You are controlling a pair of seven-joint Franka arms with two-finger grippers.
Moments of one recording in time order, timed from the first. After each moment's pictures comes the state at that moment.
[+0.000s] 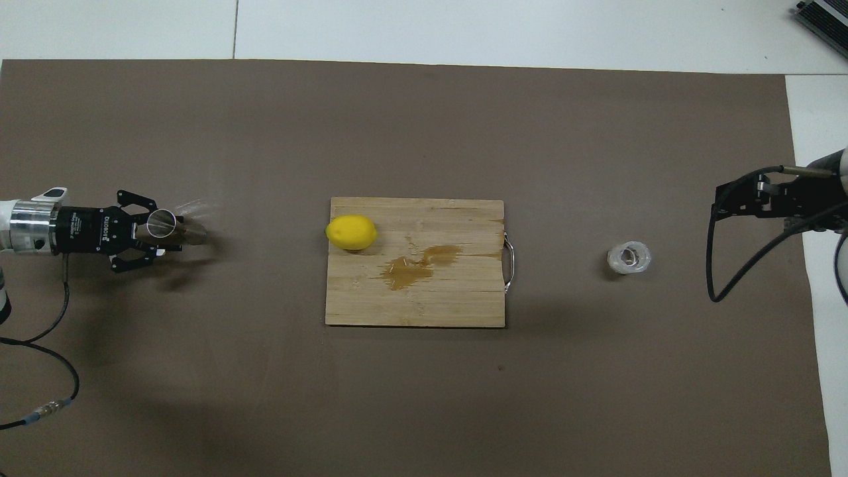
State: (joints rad) left arm 0.10 0.55 0.31 -1.80 -1.13 1.49 -0.72; right arm 0.02 0.02 -0.03 -1.61 0.00 1.60 0.19
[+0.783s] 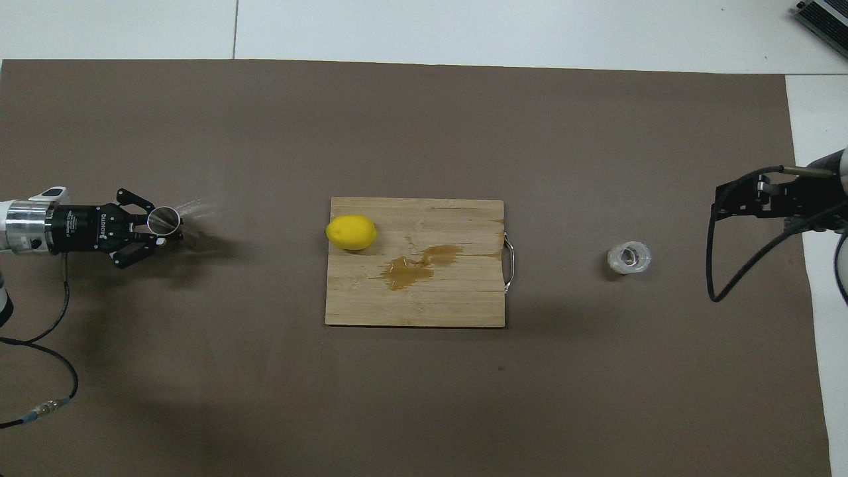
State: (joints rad) left arm 0.11 0.55 0.30 -1.80 -1.21 1.41 -0.72; right arm 0.02 0.02 -0.03 -1.61 0.00 1.60 0.19
